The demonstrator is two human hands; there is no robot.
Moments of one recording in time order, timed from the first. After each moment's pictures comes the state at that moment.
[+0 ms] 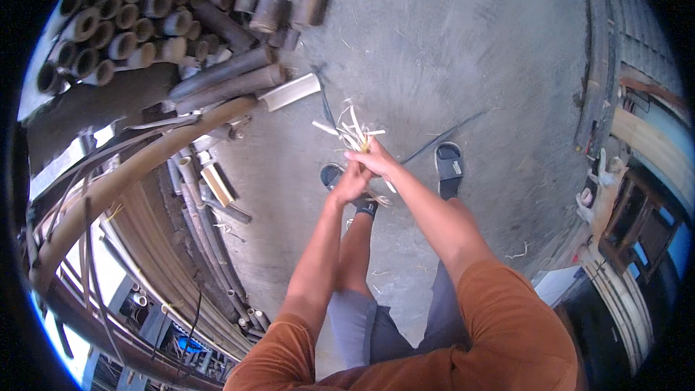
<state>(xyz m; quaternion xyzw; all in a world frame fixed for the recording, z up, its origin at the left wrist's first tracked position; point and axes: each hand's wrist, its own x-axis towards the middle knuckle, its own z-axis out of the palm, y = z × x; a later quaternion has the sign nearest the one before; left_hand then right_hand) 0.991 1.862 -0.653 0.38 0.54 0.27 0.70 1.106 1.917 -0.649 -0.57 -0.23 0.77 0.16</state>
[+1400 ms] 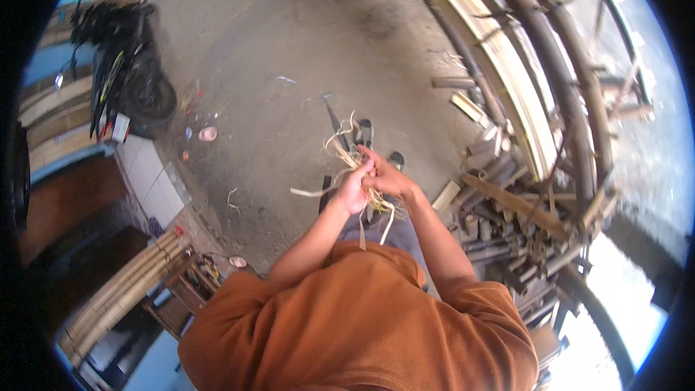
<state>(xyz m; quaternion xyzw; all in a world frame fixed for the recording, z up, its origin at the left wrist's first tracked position) 0.986 1.542 -0.170 -0.42 0.06 0.90 -0.05 0.857 1.597 -0.135 0.24 -0.56 0.43 -0.67</state>
